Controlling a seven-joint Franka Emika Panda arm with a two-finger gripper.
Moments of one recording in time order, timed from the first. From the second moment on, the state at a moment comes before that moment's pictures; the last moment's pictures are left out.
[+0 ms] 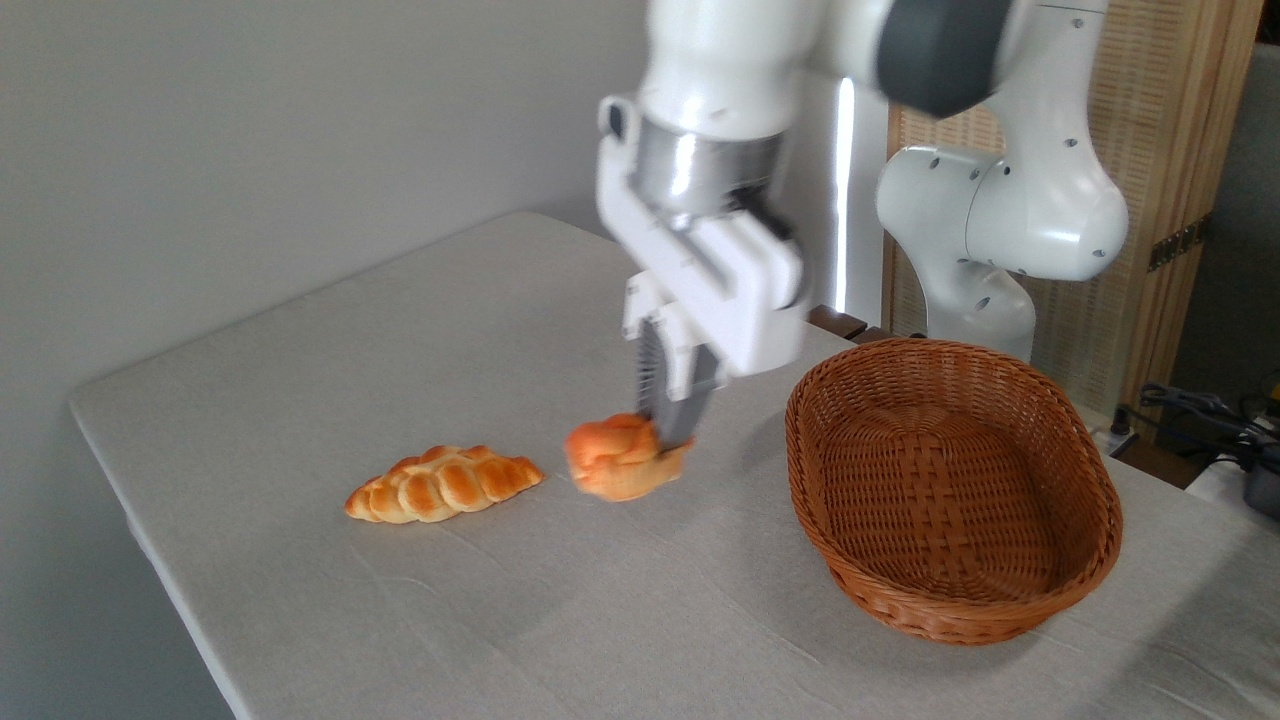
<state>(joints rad) 0.10 -0.28 0.09 -2.12 -0.21 1.91 1.26</state>
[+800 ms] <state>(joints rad) 0.10 -0.03 -0.05 -2.02 -0.30 2.03 1.16</state>
